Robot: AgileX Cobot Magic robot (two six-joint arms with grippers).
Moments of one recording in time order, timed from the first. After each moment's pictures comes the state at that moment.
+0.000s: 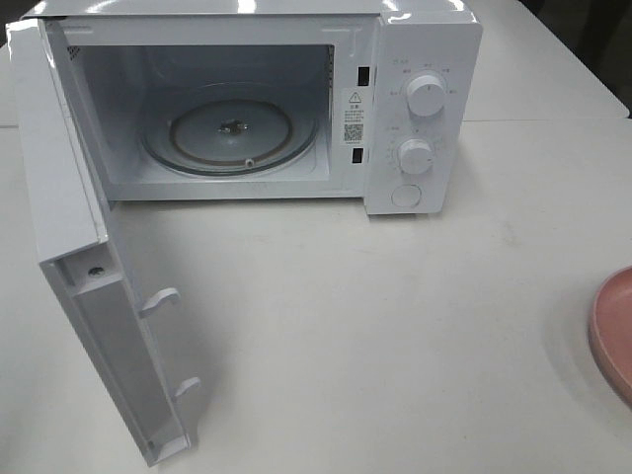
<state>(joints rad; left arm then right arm) 0.01 0.16 -0.57 -0.06 0.96 0.04 0.09 0.00 -0.50 -0.04 1.00 0.06</state>
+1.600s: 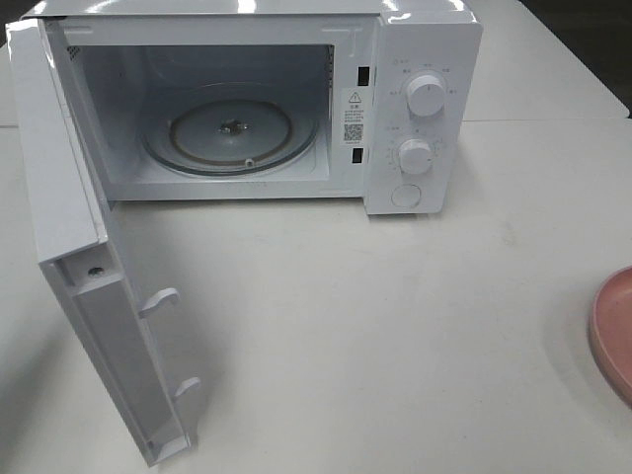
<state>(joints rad) -0.17 0.98 -0.16 0.04 -0.48 0.05 0.09 0.00 -0.50 -0.03 1.00 0.06</state>
